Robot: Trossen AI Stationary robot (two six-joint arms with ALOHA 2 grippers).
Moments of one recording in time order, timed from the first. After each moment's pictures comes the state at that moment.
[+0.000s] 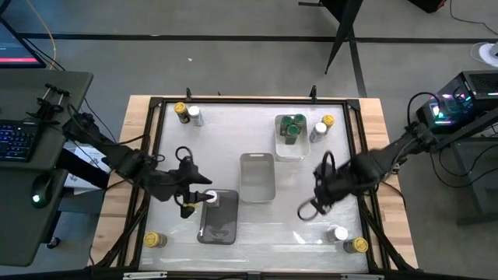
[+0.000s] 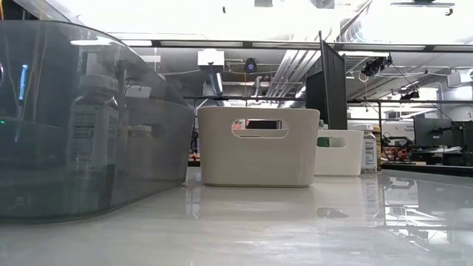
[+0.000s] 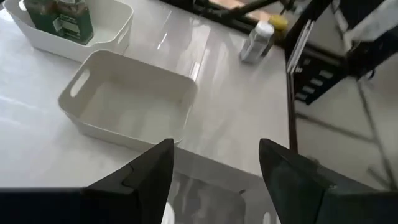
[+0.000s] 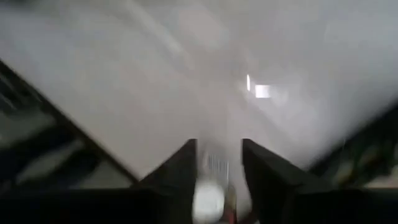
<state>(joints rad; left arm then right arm) -0.57 1.17 1.14 -0.65 -0.48 -0.70 0.55 1.42 1.47 -1.47 -0.02 1.38</state>
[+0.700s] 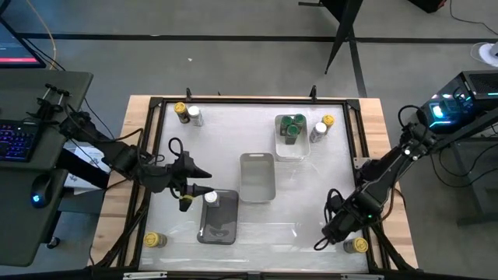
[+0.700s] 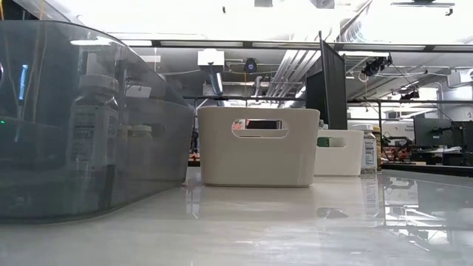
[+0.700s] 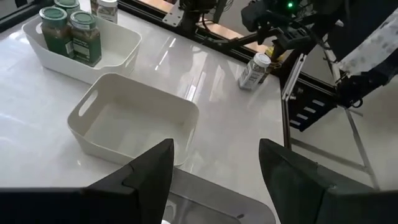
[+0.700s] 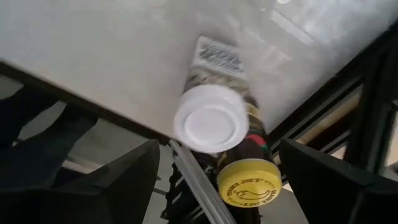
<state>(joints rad) -0.55 1.09 1.08 -0.56 -0.52 -0.68 0.80 1.42 1.13 -1.11 -0.30 1.83</state>
